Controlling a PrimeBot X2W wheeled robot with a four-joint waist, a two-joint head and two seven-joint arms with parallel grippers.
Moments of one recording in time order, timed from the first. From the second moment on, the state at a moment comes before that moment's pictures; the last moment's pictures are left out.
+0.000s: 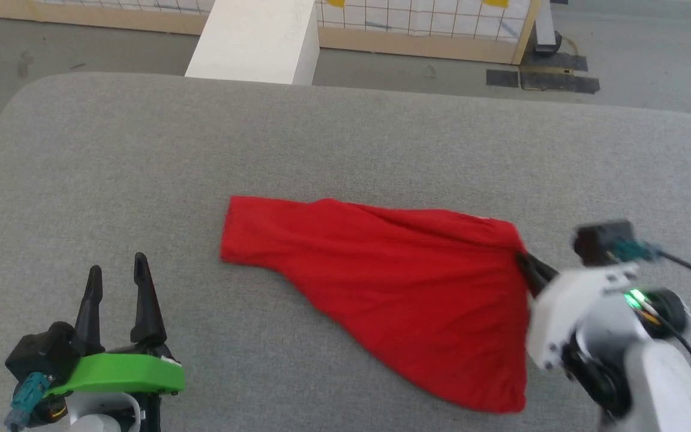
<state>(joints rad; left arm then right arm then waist) -0.03 0.06 0.13 0.07 -0.34 -0.08 -0.26 -0.20 -0.05 0.03 0.08 0.21 0.13 0.50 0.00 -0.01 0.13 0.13</state>
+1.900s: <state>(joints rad) -0.38 0.16 -0.11 0.30 -0.52 -0.10 0.41 0.08 -0.05 -0.21 -0.07 0.38 0.13 0.40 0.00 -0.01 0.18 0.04</state>
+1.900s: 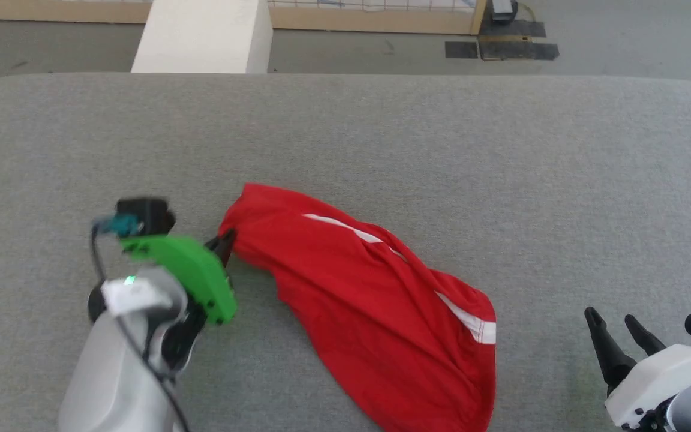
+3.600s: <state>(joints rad) -0.66 0.23 -0.07 0.46 -0.55 0.03 0.54 0.05 -0.05 -0.16 -0.08 0.37 0.13 0.40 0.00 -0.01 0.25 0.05</state>
